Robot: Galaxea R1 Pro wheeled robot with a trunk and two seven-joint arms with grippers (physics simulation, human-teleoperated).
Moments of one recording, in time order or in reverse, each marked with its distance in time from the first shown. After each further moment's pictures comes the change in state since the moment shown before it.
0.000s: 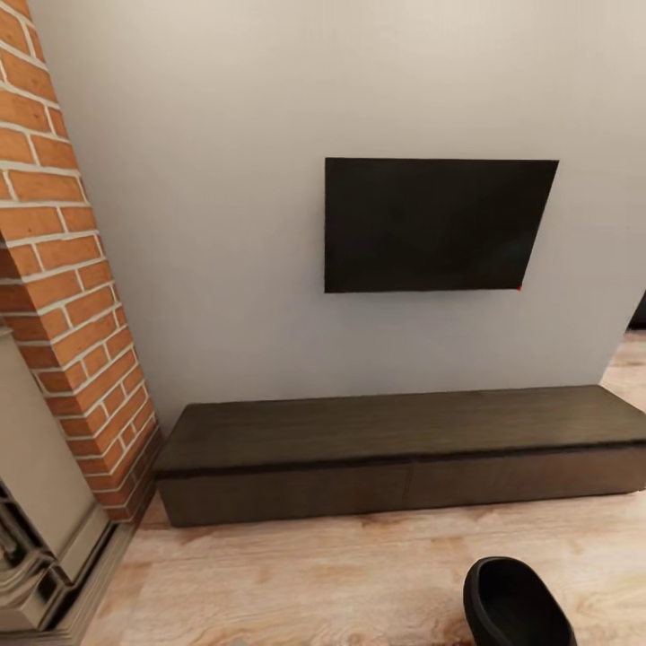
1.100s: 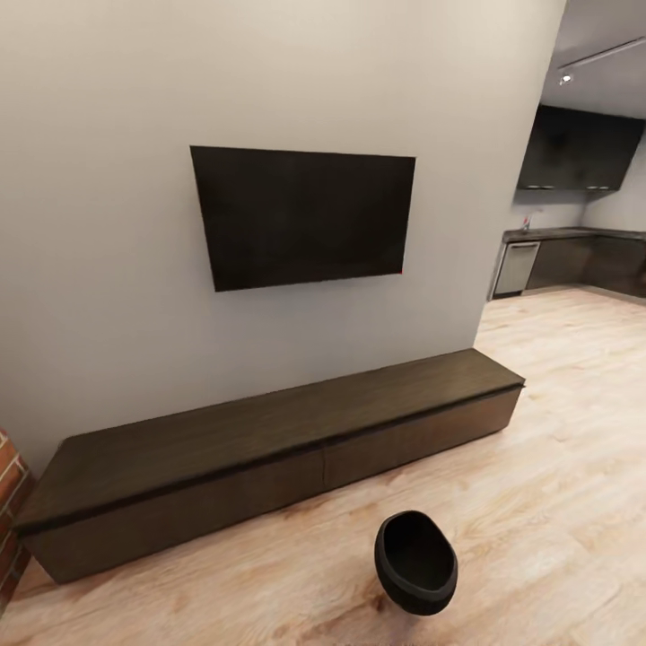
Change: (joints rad) left arm 0.000 -0.005 0.001 0.000 0.000 -0.001 0.000; right arm 0.000 0.000 -0.007 0.000 -0.001 -0.001 0.000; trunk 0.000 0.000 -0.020
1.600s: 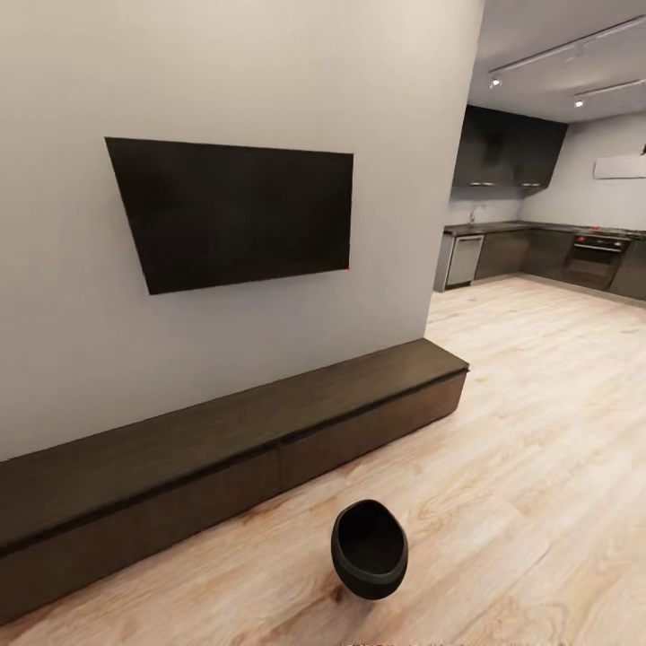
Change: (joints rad) left arm 0.000 0.000 -0.001 0.000 0.000 0.000 0.001; right arm 0.000 0.000 0.000 0.000 -0.001 0.001 0.000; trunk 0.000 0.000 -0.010
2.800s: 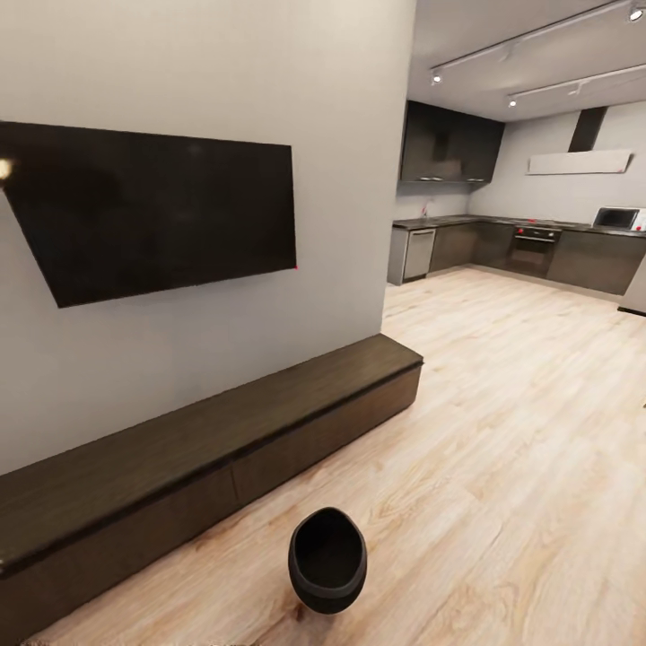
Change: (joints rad) left arm 0.000 -0.025 0.000 -0.002 0.000 0.000 0.007; right arm 0.000 0.000 0.004 -0.006 -0.018 -0.034 -0.009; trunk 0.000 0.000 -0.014
